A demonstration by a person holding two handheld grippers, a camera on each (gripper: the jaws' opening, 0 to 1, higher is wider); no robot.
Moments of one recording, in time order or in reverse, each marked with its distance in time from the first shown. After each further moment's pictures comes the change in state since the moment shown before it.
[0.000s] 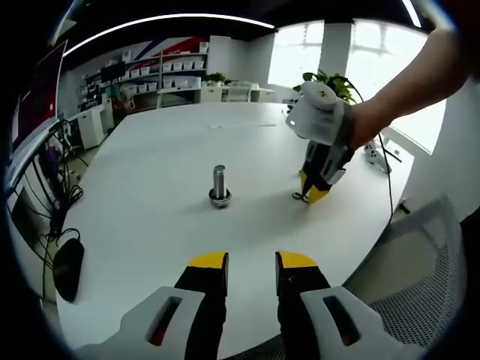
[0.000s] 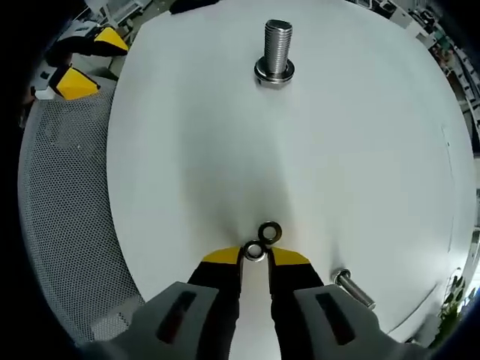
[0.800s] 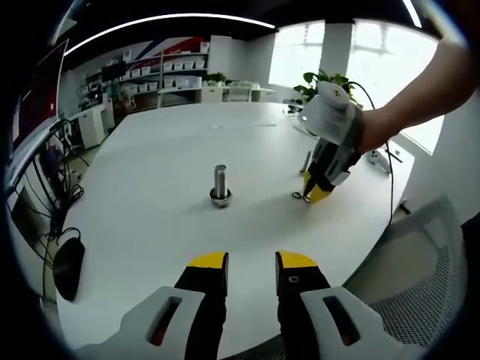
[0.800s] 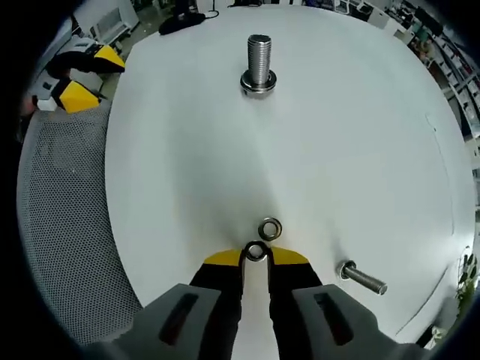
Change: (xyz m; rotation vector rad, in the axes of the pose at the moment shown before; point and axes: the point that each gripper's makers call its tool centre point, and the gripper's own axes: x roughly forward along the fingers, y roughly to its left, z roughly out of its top) left arm 0.000 0.001 0.000 -0.004 0.000 0.004; right arm -0.003 -0.001 -0.001 0.115 -0.136 -0.027
